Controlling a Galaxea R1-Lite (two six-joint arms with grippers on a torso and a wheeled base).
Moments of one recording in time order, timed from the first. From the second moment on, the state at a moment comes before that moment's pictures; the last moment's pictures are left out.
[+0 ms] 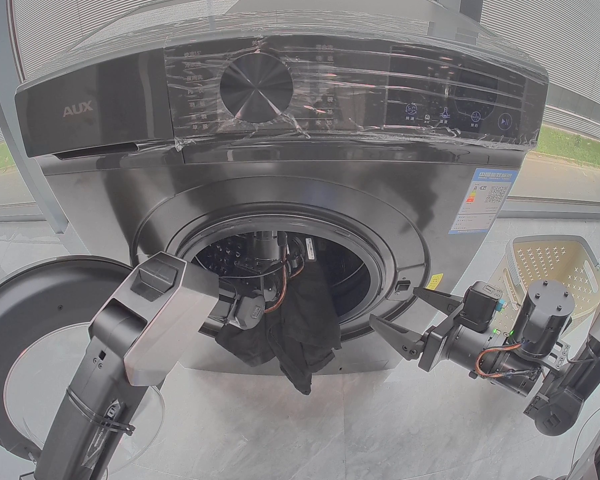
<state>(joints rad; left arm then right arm) -0.50 2.70 -1.89 -0.76 0.17 -0.20 0.60 1.90 -0.29 -1.55 0.11 0.16</state>
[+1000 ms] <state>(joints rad) -0.53 2.48 -1.41 -0.52 0.10 -0.15 0.59 1.89 -0.30 -1.55 0.11 0.16</state>
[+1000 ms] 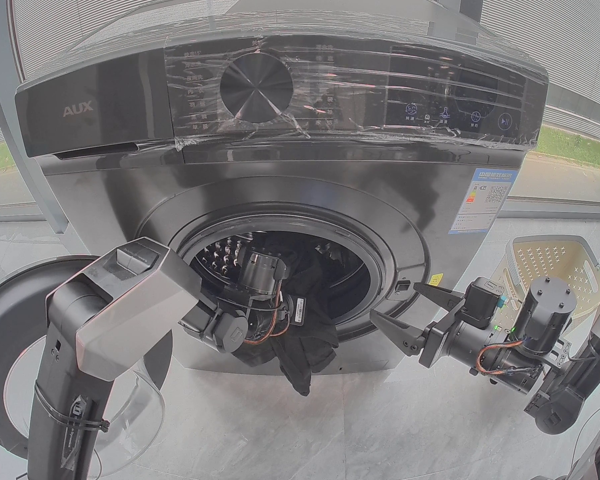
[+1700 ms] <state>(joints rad) -0.51 2.53 -1.64 -0.67 0.19 -0.21 0.59 1.89 -0.30 -1.55 0.12 0.16</state>
